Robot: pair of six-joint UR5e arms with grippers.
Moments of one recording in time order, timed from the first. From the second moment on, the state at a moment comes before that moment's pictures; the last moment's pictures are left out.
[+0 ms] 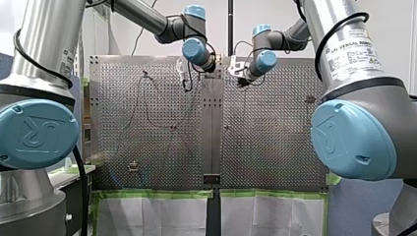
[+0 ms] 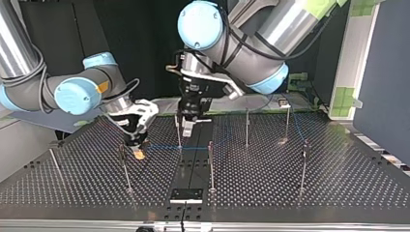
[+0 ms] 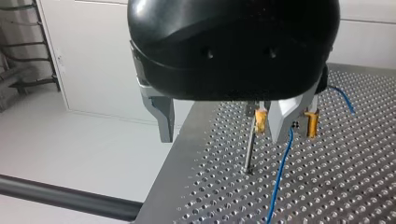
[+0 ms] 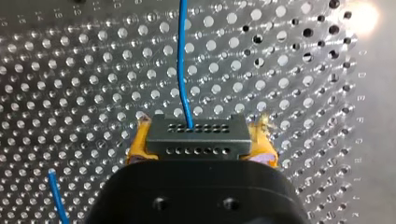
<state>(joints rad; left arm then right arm) -0.62 -1.76 -1.52 -2.93 -1.98 -1.75 2.04 -1.15 1.26 0.02 1.43 1.72</state>
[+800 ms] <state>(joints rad) -0.63 -1.91 -1.43 -2.91 -2.13 -1.64 2.01 -1.15 1.29 0.02 1.44 1.72</state>
